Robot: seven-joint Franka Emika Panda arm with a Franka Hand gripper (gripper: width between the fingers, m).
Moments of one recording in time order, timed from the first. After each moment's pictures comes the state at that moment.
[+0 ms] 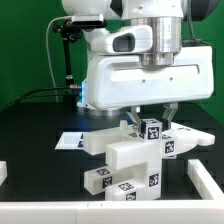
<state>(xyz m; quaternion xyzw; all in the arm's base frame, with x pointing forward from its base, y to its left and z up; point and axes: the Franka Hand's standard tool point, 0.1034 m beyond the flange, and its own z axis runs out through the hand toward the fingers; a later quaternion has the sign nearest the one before) 0.604 0.054 0.115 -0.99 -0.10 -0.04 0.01</state>
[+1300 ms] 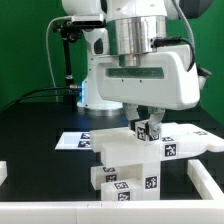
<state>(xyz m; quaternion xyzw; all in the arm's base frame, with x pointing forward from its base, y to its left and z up) 0.607 0.040 0.115 -0.86 0.50 -0.03 0.06</state>
